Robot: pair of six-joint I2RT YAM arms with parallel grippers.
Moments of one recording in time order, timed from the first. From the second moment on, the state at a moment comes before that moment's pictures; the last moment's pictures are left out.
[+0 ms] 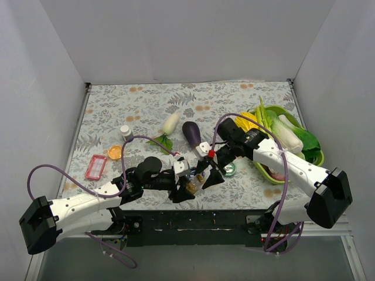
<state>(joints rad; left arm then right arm) -0.99 0.93 0.46 0.08 0.50 -0.08 0.77 1.34 1.10 -0.87 -1.13 -1.01</state>
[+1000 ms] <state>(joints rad) -0.99 0.94 0.44 0.10 0.31 -0.14 0.79 1.34 1.11 -0.61 -0.76 0.00</state>
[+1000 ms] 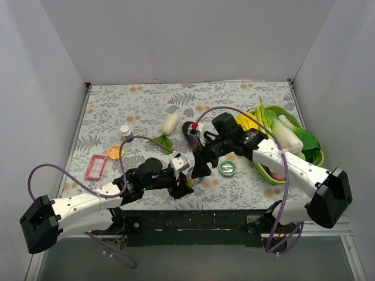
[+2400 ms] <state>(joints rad) -0.98 0.79 0.45 -0.02 0.42 0.03 0.55 1.31 1.07 -0.52 -0.75 -0.64</state>
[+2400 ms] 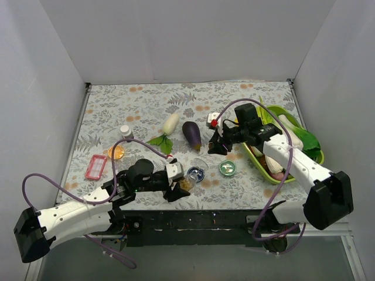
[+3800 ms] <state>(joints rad) -0.47 0.64 0.38 0.85 0.67 -0.33 0.37 1.34 0.92 -0.35 -0.77 -0.40</state>
